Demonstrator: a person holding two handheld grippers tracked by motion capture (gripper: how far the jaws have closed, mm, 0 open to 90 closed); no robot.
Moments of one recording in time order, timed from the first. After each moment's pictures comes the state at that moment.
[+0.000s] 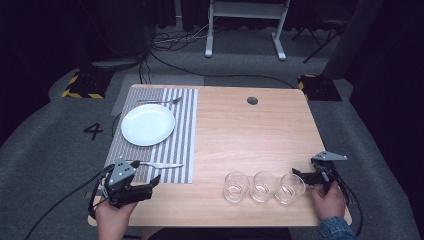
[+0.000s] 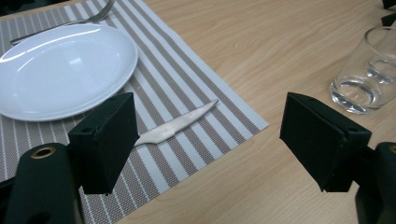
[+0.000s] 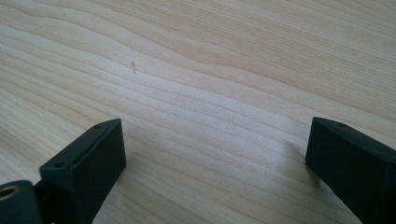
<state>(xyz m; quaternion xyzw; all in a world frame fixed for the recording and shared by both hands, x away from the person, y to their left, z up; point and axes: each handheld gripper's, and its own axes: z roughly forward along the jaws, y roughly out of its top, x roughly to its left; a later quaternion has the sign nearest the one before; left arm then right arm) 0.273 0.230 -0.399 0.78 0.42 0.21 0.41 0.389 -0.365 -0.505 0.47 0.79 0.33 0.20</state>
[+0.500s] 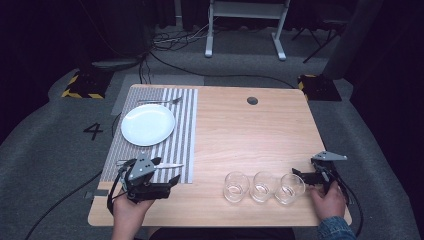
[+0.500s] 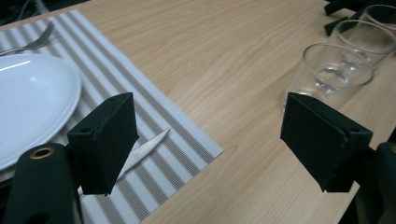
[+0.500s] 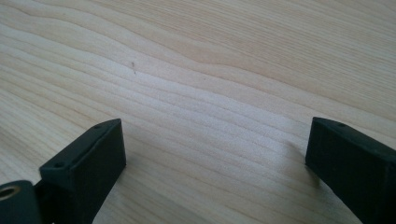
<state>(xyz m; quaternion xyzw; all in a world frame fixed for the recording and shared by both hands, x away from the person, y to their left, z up) 0.288 0.186 -0.389 0.81 0.36 0.17 0.44 0.389 -0.365 -0.505 0.47 0.79 0.33 0.20</state>
